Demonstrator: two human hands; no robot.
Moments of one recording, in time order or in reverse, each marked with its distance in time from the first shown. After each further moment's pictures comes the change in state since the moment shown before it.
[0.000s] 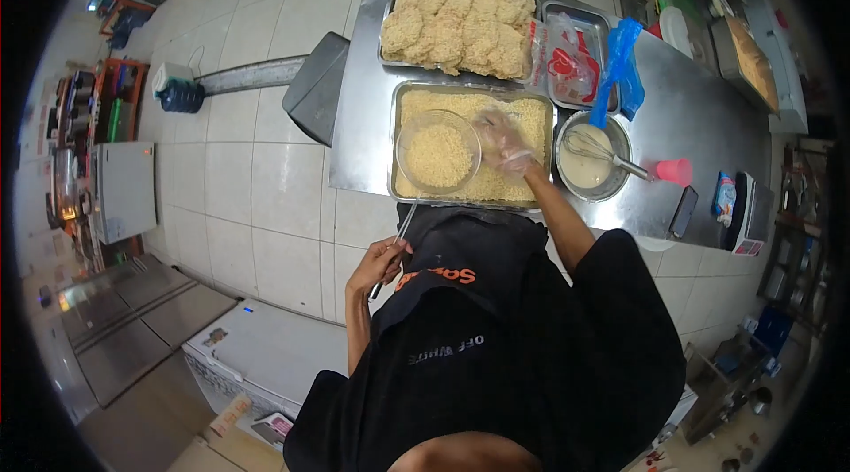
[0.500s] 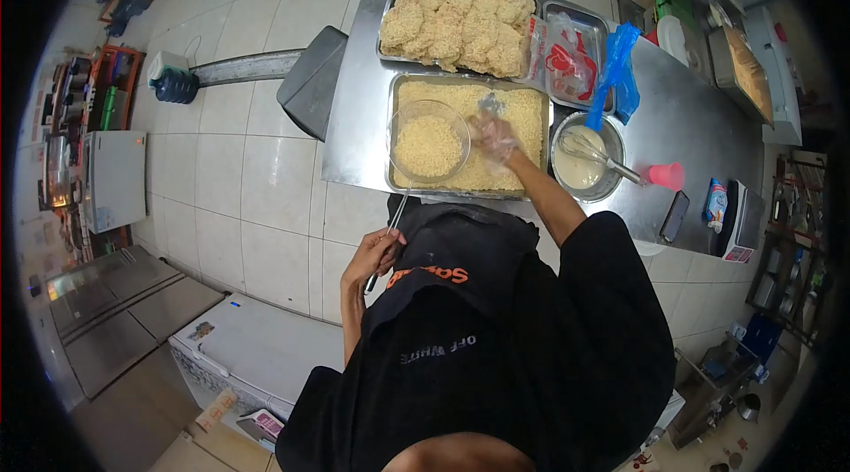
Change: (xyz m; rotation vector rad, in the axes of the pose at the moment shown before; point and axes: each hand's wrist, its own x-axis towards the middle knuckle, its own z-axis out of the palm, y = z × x) left_hand 0.012 -0.015 -0.002 -0.134 -0.002 0.050; right_hand 0.028 -0.007 0.004 -0.493 -0.083 0.250
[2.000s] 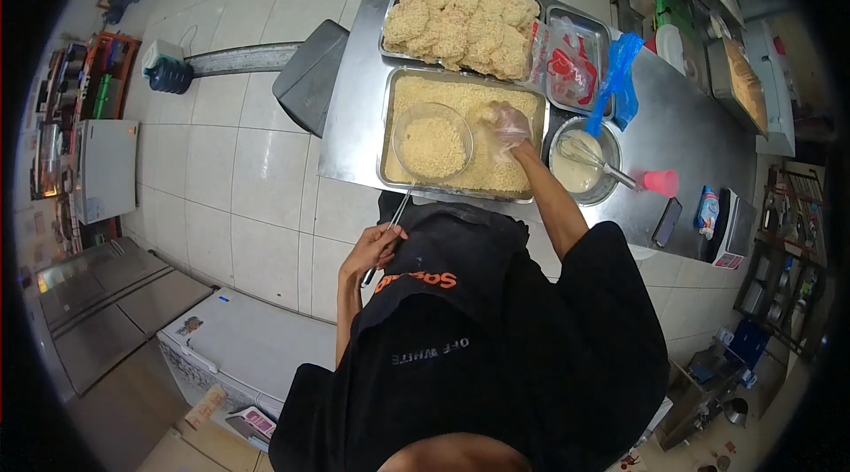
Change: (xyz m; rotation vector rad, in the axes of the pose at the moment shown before) left_hand 0.009 0.000 -0.007 0.042 -0.051 -0.035; right_hand 0.015 0.020 -0.032 0.160 0.061 0.242
